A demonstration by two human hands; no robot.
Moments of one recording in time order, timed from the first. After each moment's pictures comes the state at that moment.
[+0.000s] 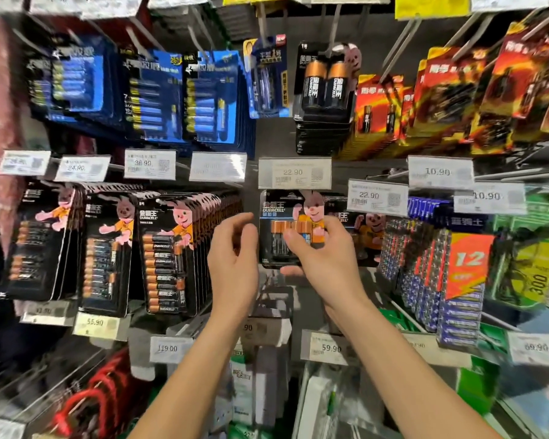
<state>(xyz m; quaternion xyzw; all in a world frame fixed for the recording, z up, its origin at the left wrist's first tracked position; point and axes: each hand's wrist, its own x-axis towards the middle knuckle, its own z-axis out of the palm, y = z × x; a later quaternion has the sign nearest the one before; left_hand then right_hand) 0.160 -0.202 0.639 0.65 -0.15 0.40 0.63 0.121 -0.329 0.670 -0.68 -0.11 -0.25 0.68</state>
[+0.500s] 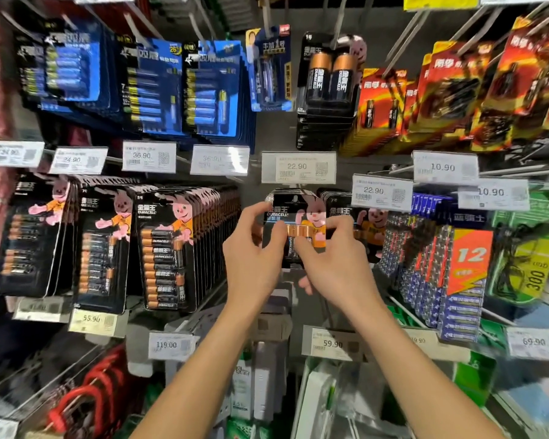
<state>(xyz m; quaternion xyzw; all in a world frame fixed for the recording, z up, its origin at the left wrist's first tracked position) 0.160 -0.218 0.647 0.68 -0.16 0.39 0.61 0.117 -0.340 0.666 -0.83 -0.05 -0.30 0.46</state>
